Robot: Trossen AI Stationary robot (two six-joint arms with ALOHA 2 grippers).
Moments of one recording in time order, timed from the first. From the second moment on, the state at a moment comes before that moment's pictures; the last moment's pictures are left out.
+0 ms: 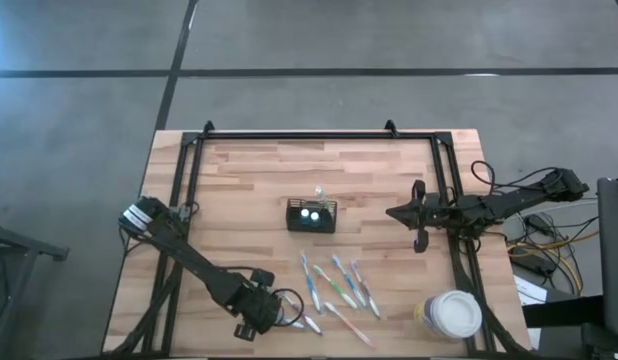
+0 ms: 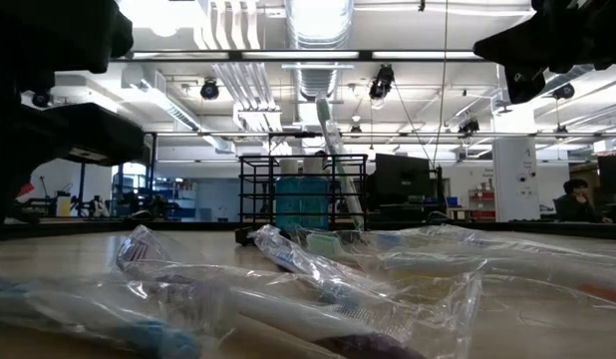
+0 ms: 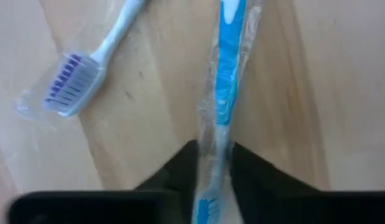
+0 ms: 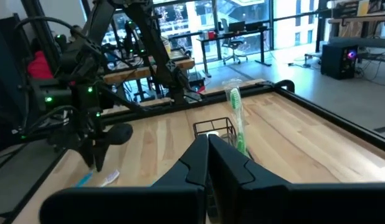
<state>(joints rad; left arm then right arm) -0.68 1.94 1.13 -0.53 -0.03 -0.42 0.29 0.47 0.20 0.24 0.41 0.21</state>
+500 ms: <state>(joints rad) -0.68 1.61 1.21 -0.94 -0.17 -0.24 0.29 0.47 0.20 0.25 0.39 0.20</state>
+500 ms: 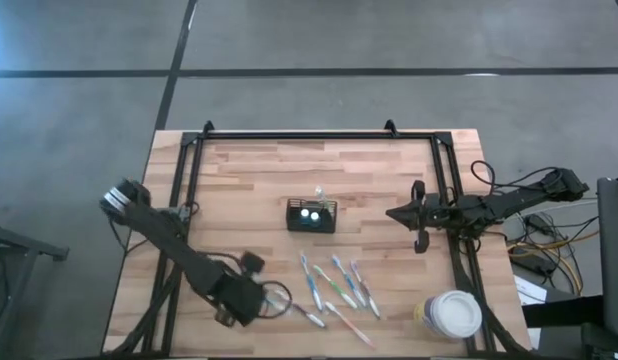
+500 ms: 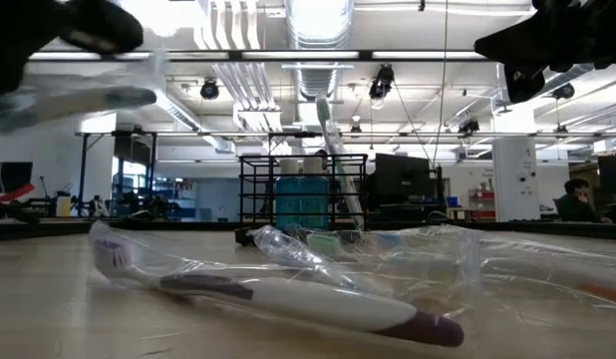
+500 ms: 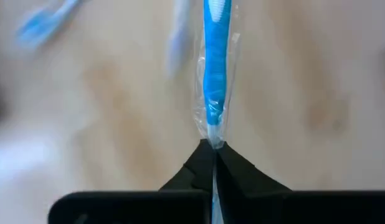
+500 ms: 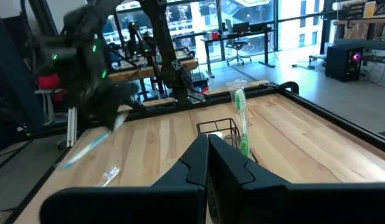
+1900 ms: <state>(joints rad) -0.35 1.47 1.22 -0.30 -1.13 1.24 0.23 1.42 1.44 -0.71 0.45 0.15</state>
